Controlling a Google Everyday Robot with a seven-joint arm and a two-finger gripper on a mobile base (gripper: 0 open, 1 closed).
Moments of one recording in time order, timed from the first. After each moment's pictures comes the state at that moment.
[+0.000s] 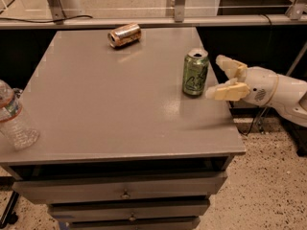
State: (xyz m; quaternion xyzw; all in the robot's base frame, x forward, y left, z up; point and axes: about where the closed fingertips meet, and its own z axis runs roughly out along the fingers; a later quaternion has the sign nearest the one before) arm 0.572 -0.161 0.903 -0.35 0.58 0.44 0.59
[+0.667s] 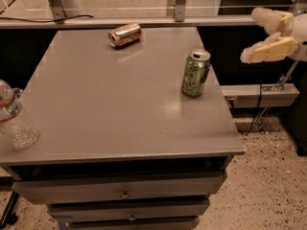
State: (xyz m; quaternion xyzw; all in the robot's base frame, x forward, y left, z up) arm 0.570 -0.214 1.012 -0.41 0.60 0.34 0.60
